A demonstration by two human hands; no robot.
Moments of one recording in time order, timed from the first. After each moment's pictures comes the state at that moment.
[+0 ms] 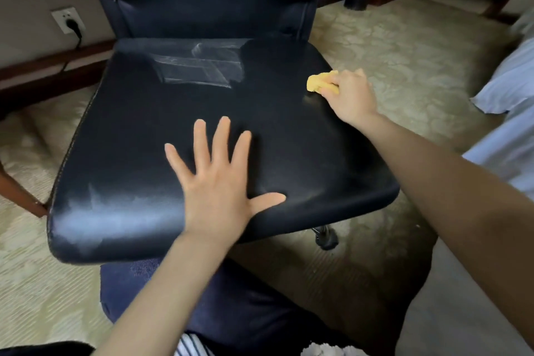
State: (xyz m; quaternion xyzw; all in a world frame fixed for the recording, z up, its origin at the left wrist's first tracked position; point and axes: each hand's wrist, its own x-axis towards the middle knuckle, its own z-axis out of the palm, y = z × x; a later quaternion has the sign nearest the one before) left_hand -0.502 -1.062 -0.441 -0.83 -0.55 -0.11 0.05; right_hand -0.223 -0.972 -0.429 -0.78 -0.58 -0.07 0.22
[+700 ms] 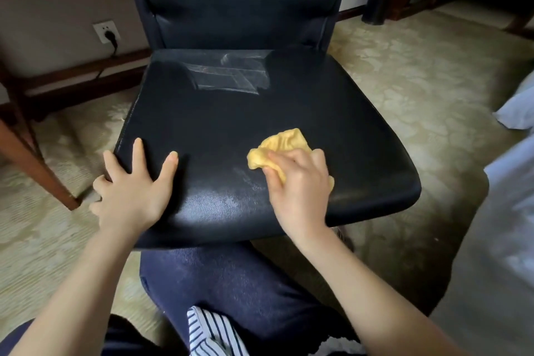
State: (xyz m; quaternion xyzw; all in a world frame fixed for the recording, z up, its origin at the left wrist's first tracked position) left_hand -0.625 -1.022 -0.452 -0.59 -0.77 -0.16 -0.18; right_hand -0.422 -1.090 -0.460 -0.69 -0.59 -0.13 0.41
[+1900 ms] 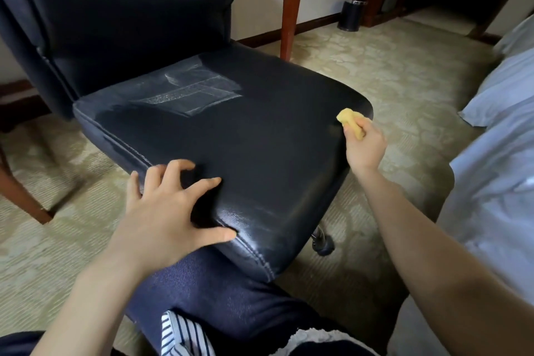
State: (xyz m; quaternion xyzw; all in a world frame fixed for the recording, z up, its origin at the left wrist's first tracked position) left_hand -0.587 -1.081 -0.421 -0.86 -0.51 -0.05 -0.05; right_hand -0.228 -1.043 -0.479 -0.81 -0.34 -0.04 0.47
